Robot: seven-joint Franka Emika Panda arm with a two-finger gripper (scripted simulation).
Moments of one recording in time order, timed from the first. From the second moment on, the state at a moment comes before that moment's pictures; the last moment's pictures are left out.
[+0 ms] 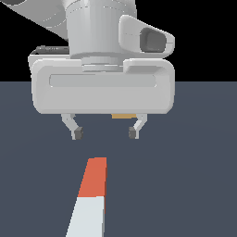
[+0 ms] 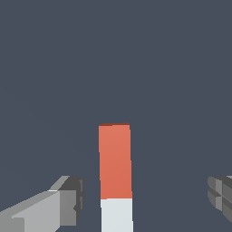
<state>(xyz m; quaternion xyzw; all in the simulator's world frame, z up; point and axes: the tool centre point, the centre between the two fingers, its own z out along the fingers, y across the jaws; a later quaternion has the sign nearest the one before) -0.021 -0.117 0.113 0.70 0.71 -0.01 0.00</state>
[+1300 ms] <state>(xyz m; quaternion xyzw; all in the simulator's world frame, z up) -0.038 -0.221 0.056 0.69 0.72 0.00 0.00</state>
